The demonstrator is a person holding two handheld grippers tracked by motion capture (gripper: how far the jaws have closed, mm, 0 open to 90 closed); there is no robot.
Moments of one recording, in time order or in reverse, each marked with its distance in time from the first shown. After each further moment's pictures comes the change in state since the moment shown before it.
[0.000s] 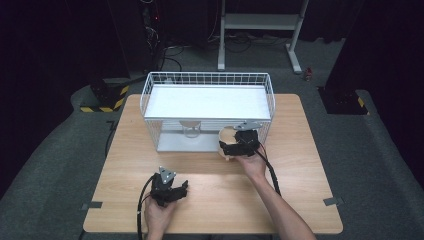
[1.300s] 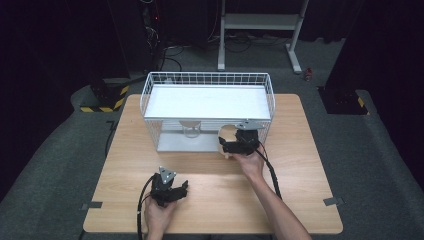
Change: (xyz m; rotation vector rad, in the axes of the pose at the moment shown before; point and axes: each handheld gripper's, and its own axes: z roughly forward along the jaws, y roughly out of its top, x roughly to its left) left arm 0.000 0.000 0.000 0.001 -0.001 0.004; right arm -0.001 0.001 0.000 -0.104 -0.018 0.017
